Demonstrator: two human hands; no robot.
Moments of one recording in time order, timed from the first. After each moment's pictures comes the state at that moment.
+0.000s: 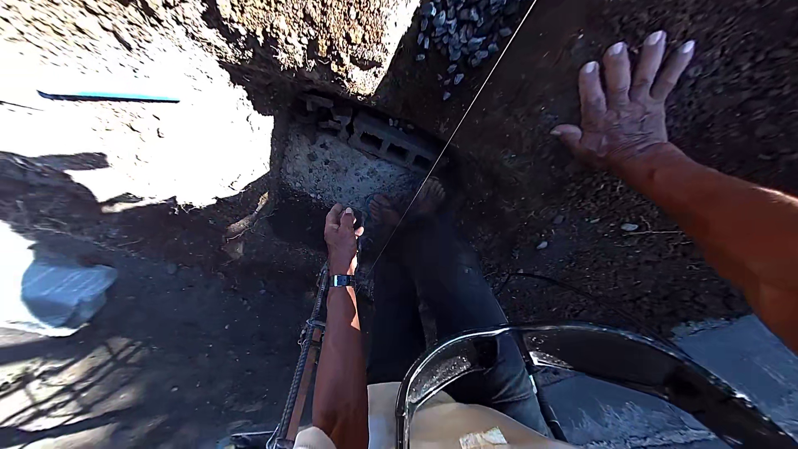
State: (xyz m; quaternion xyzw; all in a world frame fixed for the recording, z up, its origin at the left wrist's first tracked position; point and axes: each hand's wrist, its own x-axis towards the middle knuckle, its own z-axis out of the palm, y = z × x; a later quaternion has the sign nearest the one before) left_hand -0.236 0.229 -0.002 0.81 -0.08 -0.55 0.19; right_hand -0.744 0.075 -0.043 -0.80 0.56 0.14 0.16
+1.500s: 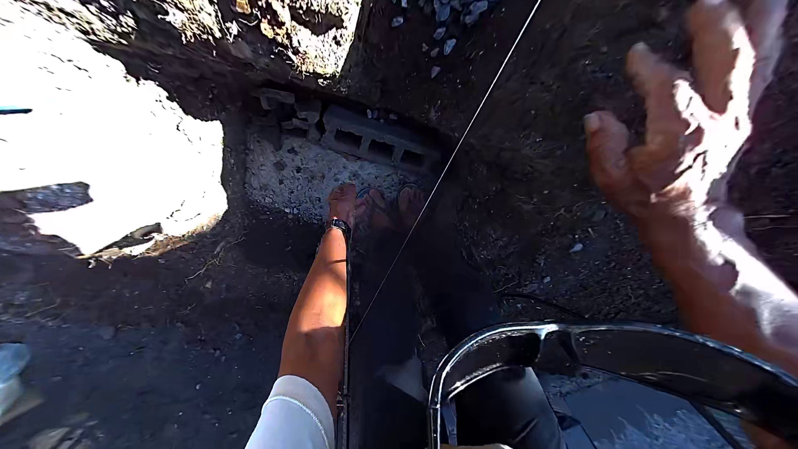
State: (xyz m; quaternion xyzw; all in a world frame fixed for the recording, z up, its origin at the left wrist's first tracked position) left_hand -0.252 0.212 -0.245 0.77 -0.02 -0.63 0.07; right_hand -0.652 0.124 0.001 -0.71 0.68 0.00 0.19
